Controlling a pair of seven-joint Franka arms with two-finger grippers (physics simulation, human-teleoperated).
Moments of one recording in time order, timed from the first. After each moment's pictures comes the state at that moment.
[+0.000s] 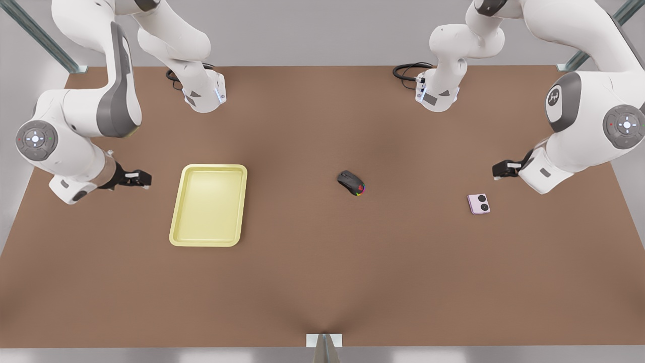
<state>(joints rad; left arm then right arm) -0.06 0.21 0.01 -1.37 0.02 1.43 -0.01 -0.20 0.18 0.27 -1.55 -0.12 1.60 0.01</state>
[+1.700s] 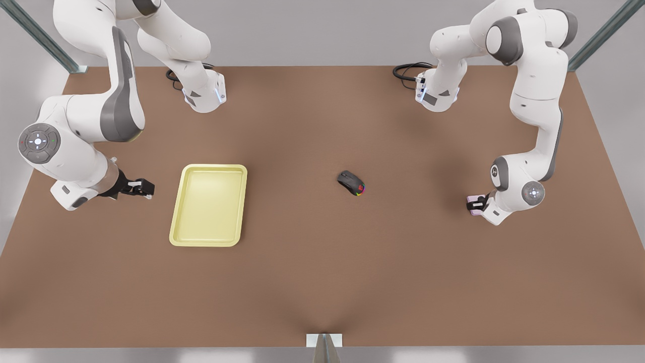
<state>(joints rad) 0.13 0.51 0.03 -2.11 0.02 2.42 0.04 -0.19 0.21 0.27 -1.52 -0.11 1.65 0.06</state>
